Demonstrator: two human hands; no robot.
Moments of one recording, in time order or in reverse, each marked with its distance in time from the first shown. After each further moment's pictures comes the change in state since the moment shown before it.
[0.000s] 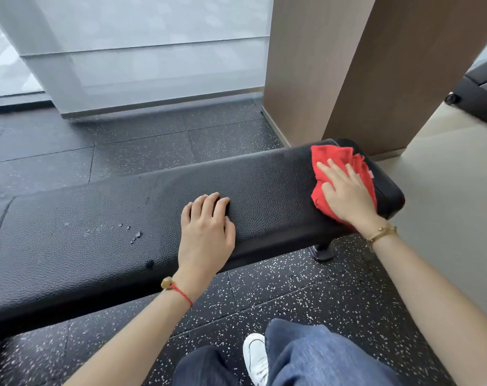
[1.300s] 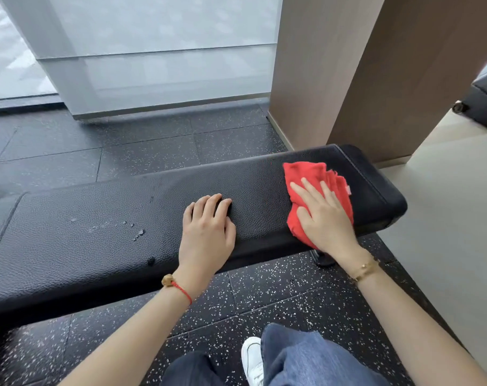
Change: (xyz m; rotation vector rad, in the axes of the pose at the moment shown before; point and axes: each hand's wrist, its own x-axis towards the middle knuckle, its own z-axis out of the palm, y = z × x) left_hand 0.000 -0.002 0.001 0.004 0.011 0.008; right_hand -0.051 -0.049 0.014 0.047 0.007 -0.147
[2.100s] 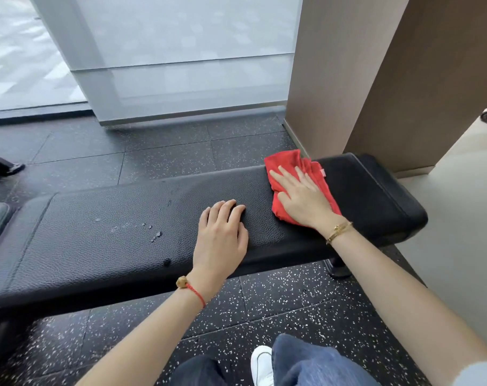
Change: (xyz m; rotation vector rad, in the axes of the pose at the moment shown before) left_hand 0.000 0.001 -0.003 -0.030 -0.017 -0.003; right_hand 0.071 -0.045 0.006 0.001 -0.139 -0.200
